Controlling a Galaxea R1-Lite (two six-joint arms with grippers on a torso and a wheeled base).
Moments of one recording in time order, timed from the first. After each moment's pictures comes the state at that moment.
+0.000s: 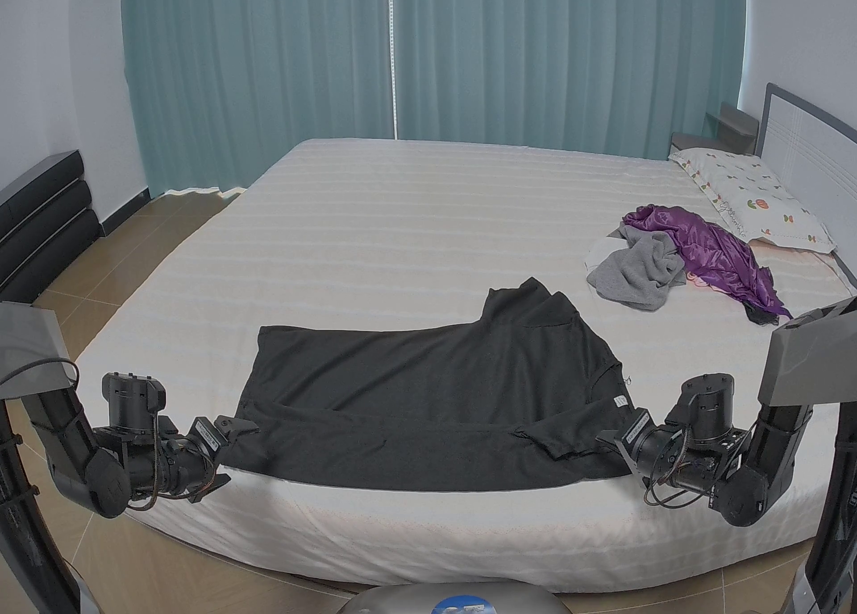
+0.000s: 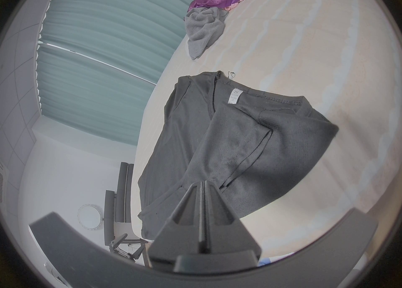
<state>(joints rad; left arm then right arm) 0.00 2.05 -0.31 -1.00 -0.30 -0.96 0.33 2.21 -0.33 -1.31 0.07 1.11</state>
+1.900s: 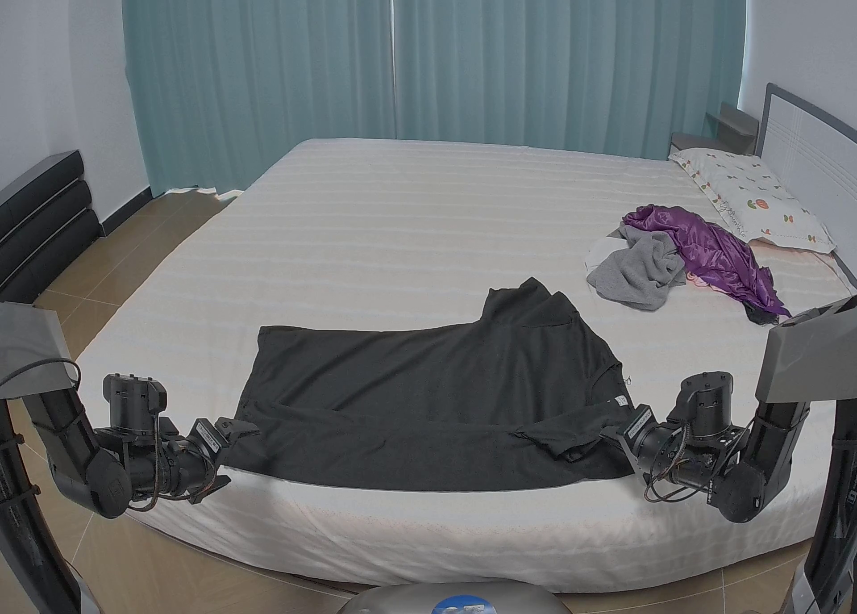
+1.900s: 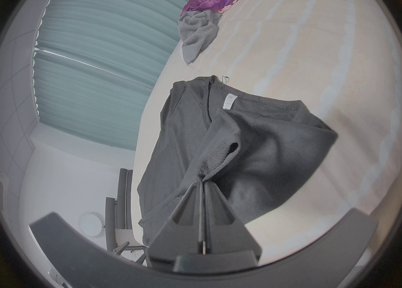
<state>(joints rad) 0.00 2.05 -0.31 -1.00 -0.30 -0.95 0.31 2.22 -0.35 -1.31 0.06 1.13</state>
